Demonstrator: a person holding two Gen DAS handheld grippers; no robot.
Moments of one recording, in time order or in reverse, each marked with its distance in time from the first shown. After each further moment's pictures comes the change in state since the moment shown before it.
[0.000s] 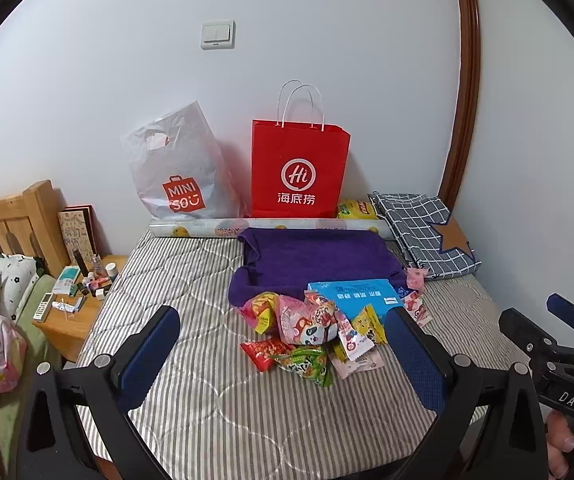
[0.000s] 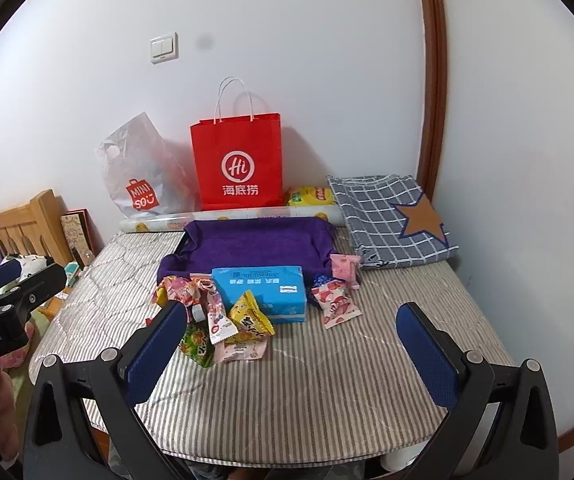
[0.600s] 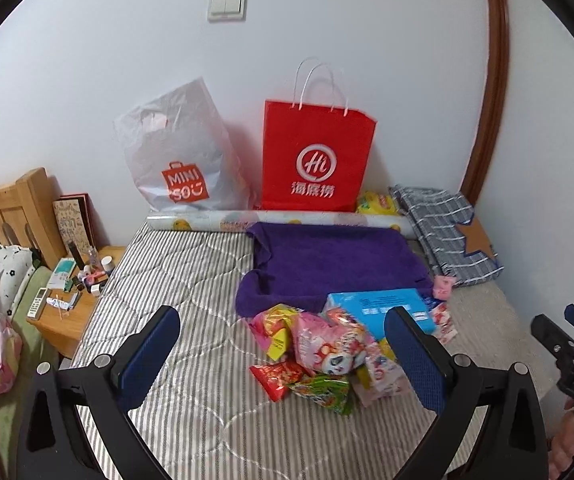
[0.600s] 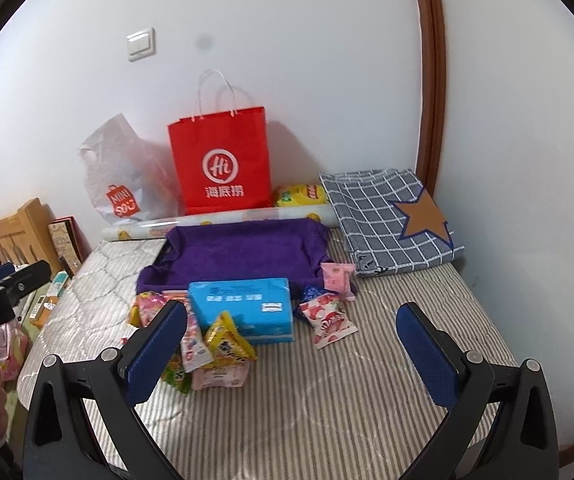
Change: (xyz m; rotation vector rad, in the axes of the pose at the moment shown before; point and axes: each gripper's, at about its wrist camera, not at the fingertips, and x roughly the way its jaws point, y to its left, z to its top) left arm 0.070 0.019 0.022 -0.023 0.076 0.032; right arm 0.060 -0.028 0.017 0.029 0.037 -0.015
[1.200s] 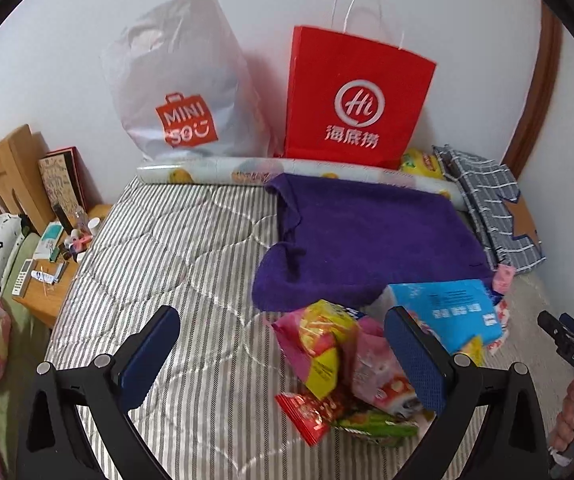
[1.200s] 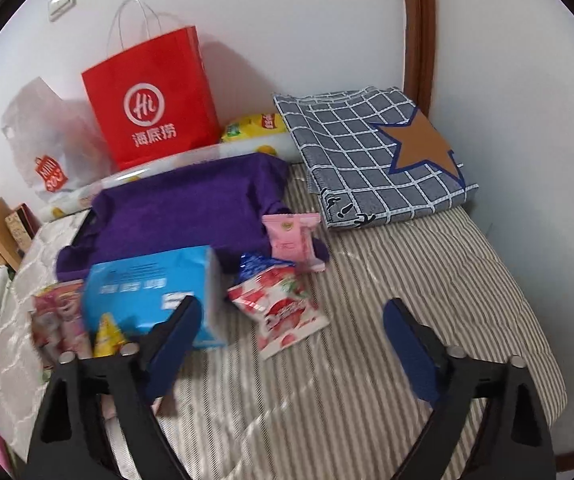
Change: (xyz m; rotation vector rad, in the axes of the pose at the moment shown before) left arm 0.121 0.033 0.003 -0.045 0.179 0.025; right arm 0.154 -0.058 -0.010 0.080 0.206 -0.059
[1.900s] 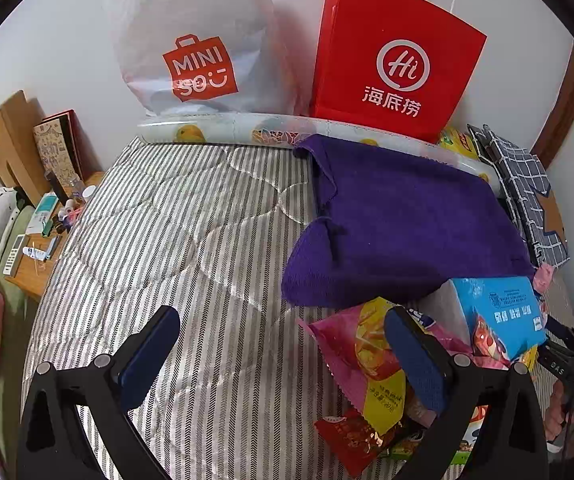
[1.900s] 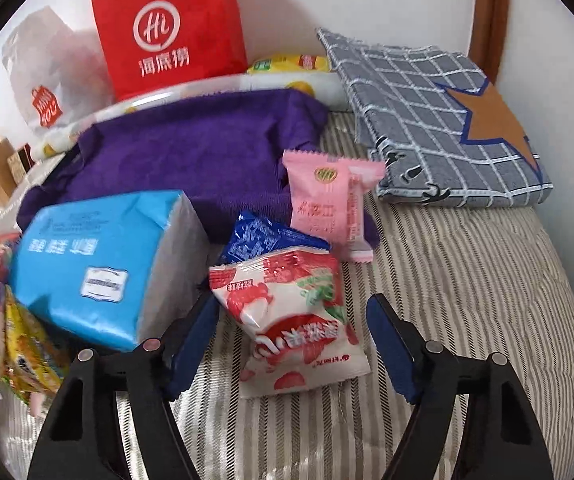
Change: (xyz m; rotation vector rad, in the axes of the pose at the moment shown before) left arm 0.061 0.029 -0.003 -0.036 0.105 0.009; right arm 0.097 0.019 -0.011 -0.153 0.113 0.077
